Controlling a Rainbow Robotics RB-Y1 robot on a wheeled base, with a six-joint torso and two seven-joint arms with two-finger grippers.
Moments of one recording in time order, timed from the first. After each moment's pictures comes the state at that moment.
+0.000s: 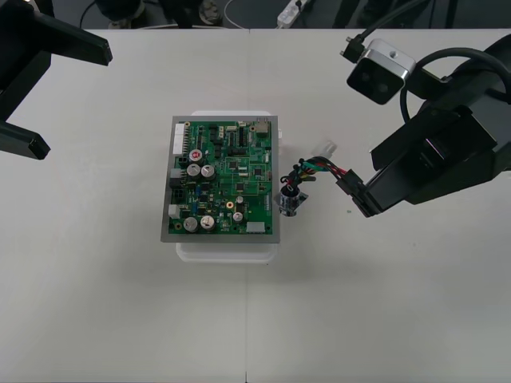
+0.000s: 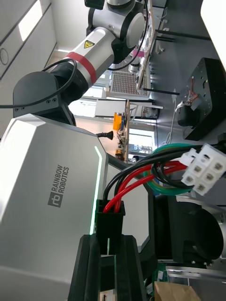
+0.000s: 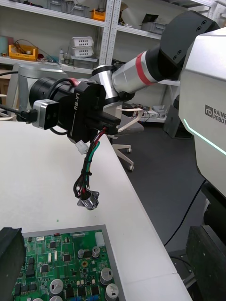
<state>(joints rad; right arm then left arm) -0.77 -0.96 0.43 -1.75 0.56 -1.57 -1.51 -0.59 1.08 -0.01 -1.72 -0.63 -1.54 0.39</state>
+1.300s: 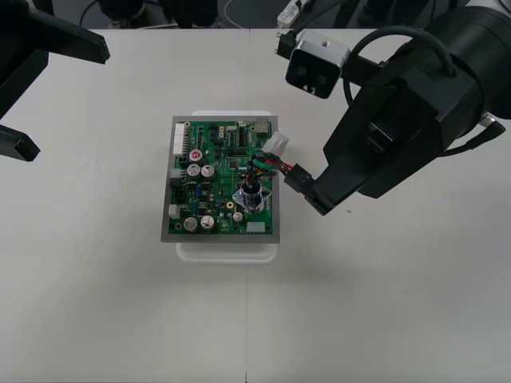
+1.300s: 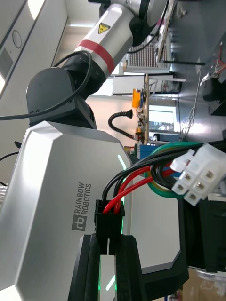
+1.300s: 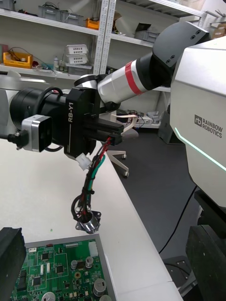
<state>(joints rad) -0.95 -0.85 0.58 -1.68 0.50 -1.57 -1.61 -0.59 1.08 -0.01 -1.73 -0.58 -1.54 0.39</state>
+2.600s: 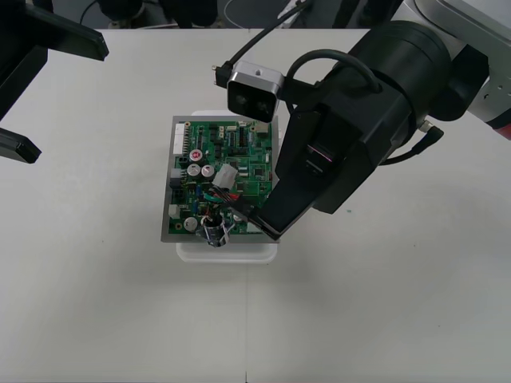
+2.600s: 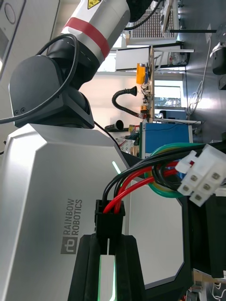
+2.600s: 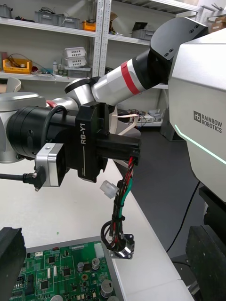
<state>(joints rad) -1.07 -0.75 0.73 -1.61 0.51 -1.57 -1.61 -0.59 1.08 -0.01 -1.73 -0.58 -1.54 0.34</state>
